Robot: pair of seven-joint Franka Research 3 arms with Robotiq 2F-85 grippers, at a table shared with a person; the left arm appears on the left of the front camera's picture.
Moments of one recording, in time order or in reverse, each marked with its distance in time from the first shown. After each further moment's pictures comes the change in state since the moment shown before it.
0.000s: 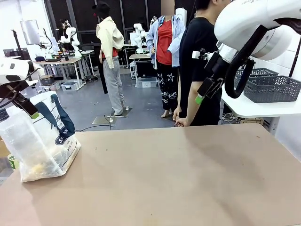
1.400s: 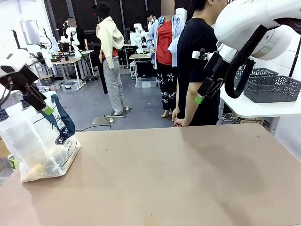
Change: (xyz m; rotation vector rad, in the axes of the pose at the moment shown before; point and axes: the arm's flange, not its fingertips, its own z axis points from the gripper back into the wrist) left arm 0.026 -0.030 0.036 -0.260 -0.211 -0.346; right arm 0.000 0.000 0.000 0.000 0.000 0.000
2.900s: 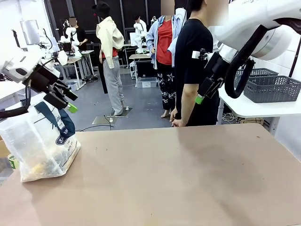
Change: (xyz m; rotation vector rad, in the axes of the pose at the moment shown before) left arm 0.036 0.002 -0.048 -0.228 -0.253 -0.177; right arm 0.000 0.000 0.000 0.000 0.000 0.000
